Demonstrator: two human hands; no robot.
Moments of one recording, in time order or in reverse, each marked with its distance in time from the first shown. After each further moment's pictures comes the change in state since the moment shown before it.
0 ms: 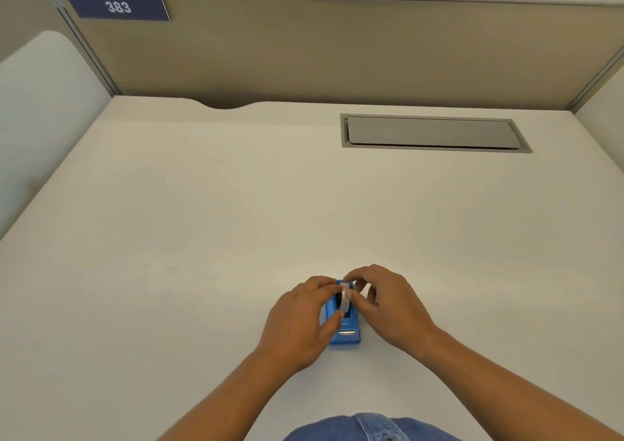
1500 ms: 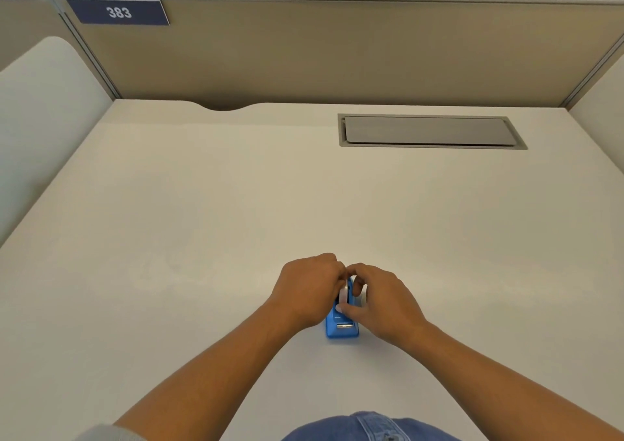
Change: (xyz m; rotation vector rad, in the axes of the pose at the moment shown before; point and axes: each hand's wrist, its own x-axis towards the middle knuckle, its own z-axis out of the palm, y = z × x) left_hand 0.038 0.023 -0.025 0.329 -0.066 0.107; right_hand -0.002 -0.003 0.007 -0.093 -0.049 0.095
